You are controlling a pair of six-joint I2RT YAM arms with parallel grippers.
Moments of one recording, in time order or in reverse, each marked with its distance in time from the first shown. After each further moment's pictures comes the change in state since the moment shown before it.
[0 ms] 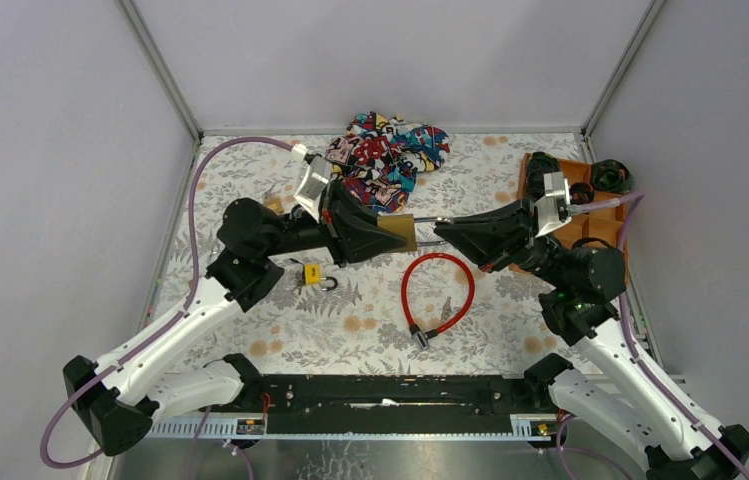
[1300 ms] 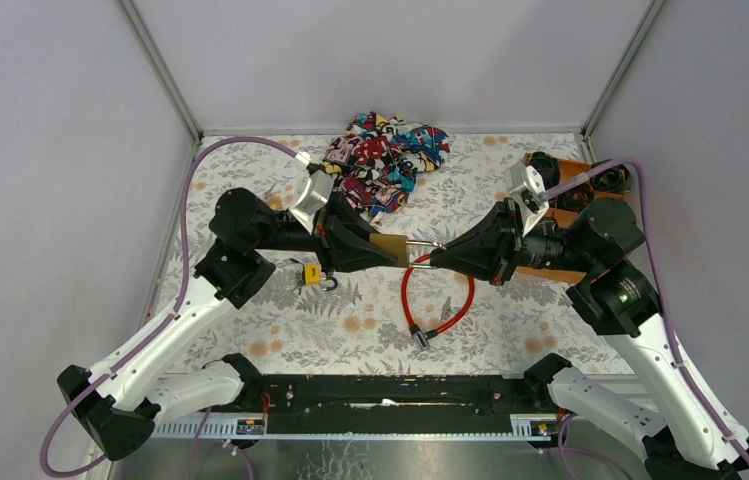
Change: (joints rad) left arm 0.044 -0.012 0.069 -0.143 0.220 0.157; right arm 0.010 0.072 0.392 -0.763 -0.250 -0.273
